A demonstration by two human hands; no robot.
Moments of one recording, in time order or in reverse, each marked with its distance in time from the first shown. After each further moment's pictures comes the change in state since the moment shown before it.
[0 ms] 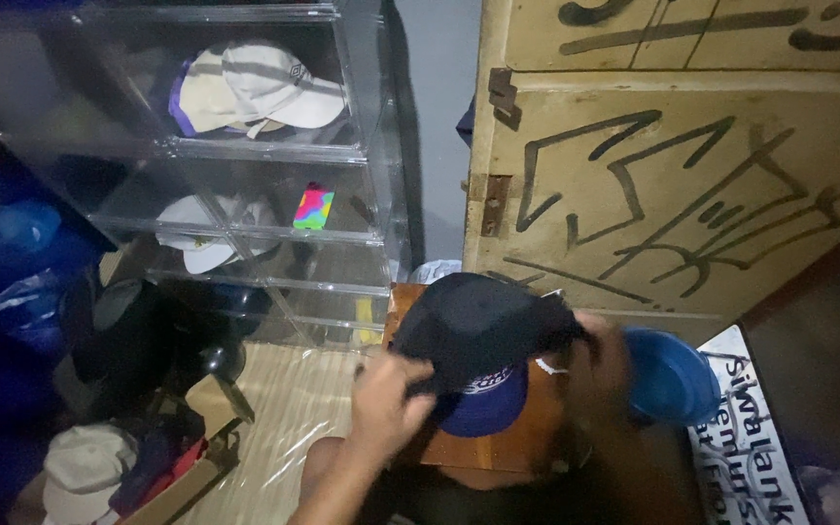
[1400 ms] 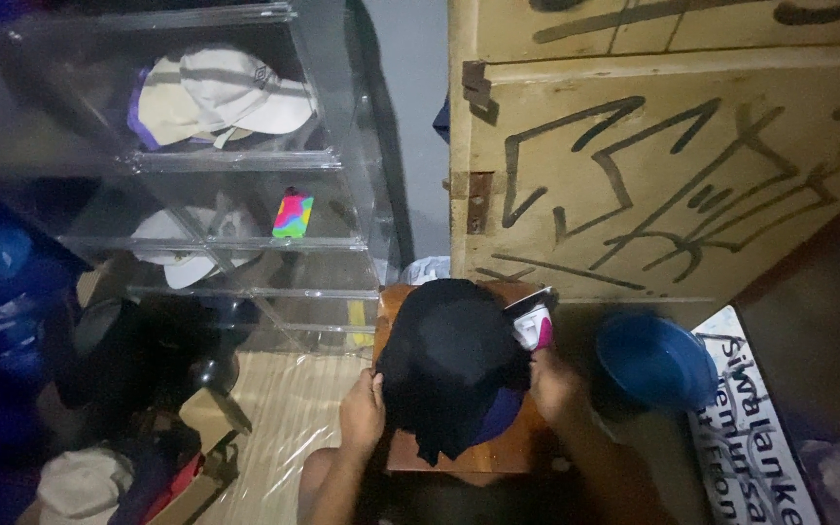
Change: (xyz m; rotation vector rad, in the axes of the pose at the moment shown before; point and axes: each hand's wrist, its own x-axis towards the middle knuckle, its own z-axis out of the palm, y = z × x) left_hand -0.089 -0.122 0.078 0.171 -0.237 -0.798; right_hand -0.114 0.151 0.060 -0.685 -0.320 -0.189
